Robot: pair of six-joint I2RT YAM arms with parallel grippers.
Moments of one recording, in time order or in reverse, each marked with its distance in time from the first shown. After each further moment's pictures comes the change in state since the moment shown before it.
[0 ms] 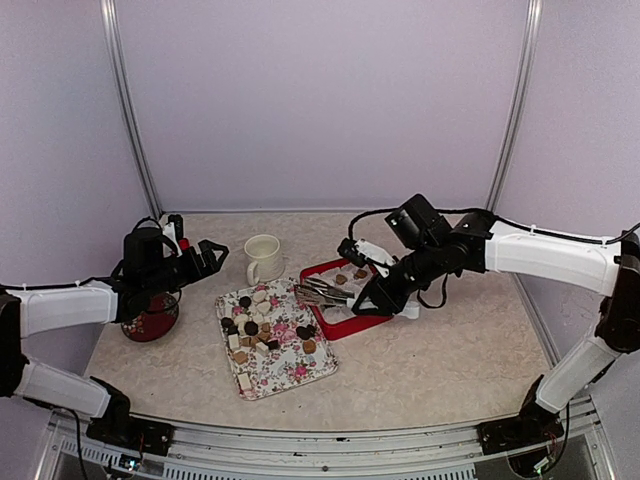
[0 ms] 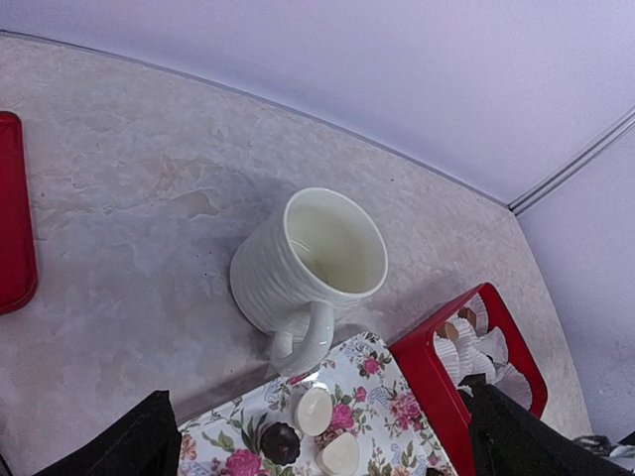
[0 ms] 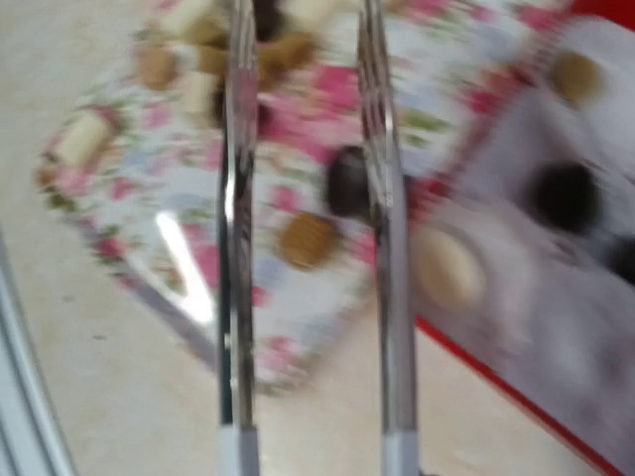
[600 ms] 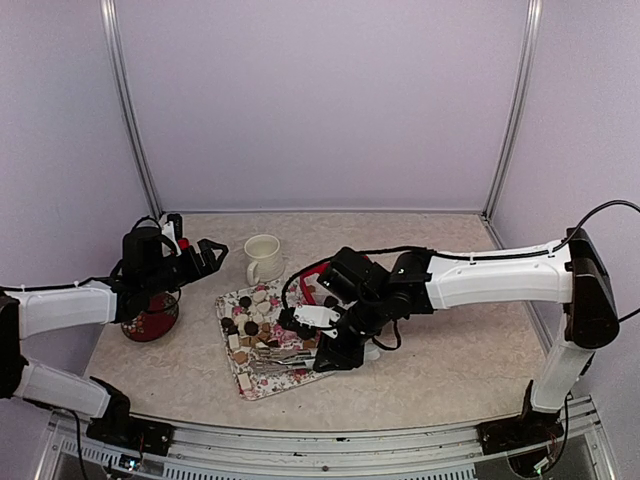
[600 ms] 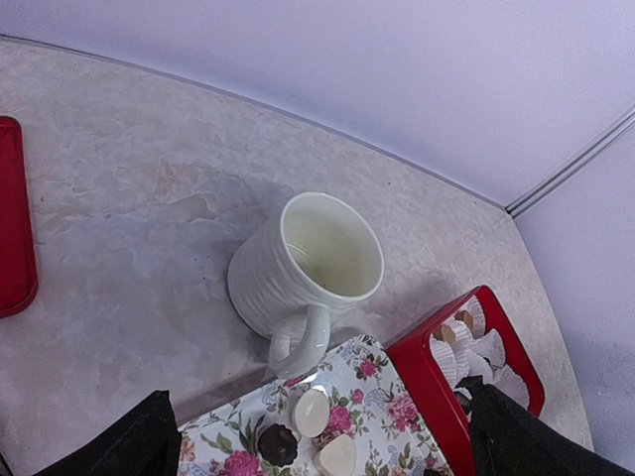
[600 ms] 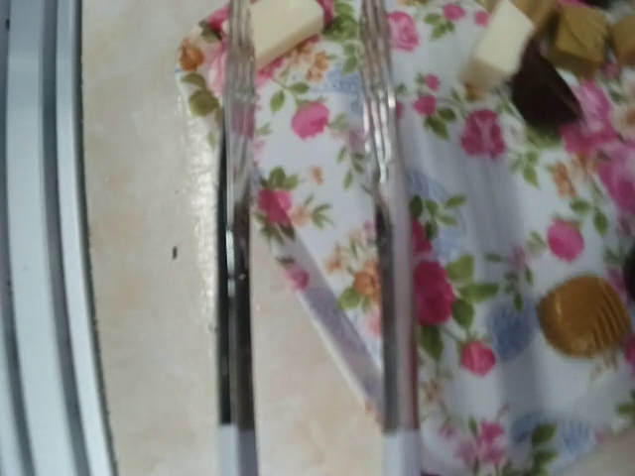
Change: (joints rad) left arm 0.000 -0.009 0.000 0.000 0.000 0.000; right arm 0.303 0.219 0.080 0.026 0.057 -0.117
